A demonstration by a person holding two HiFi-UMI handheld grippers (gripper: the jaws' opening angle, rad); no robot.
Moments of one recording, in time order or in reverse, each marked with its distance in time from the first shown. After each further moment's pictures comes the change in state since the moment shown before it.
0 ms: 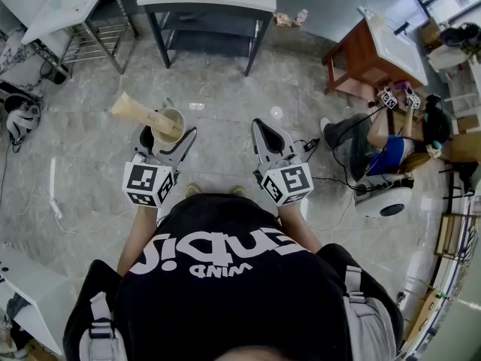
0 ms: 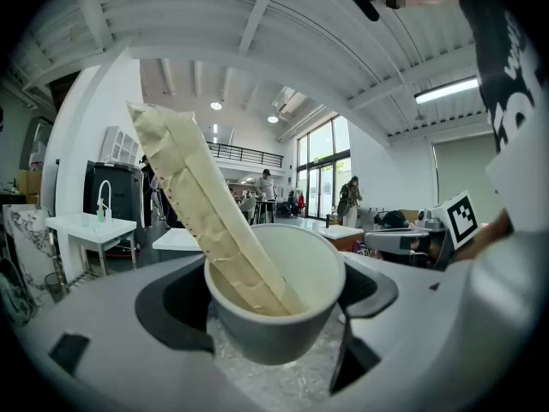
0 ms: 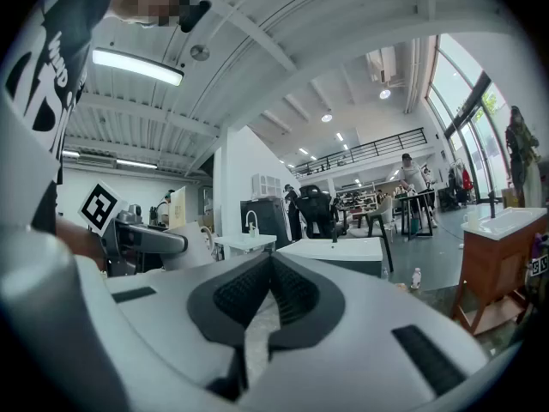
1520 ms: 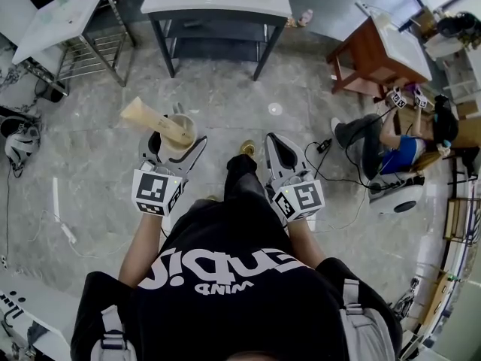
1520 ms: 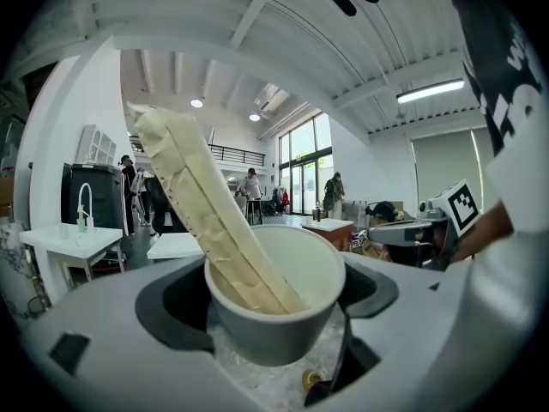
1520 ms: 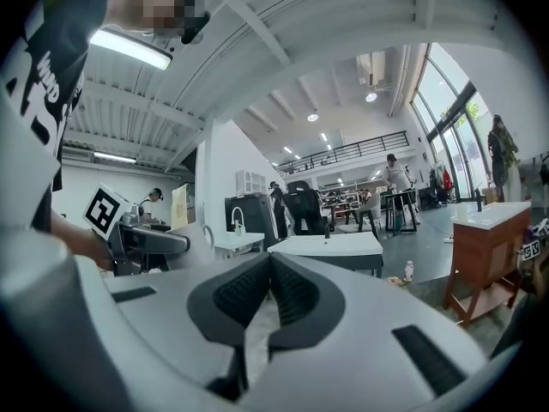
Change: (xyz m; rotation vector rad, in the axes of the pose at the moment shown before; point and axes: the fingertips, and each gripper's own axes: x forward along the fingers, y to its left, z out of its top) left arm 0.029 0.109 -0.009 0.088 0.003 -0.132; right arm 0.082 0.036 -0.019 0.025 0.007 -0.137
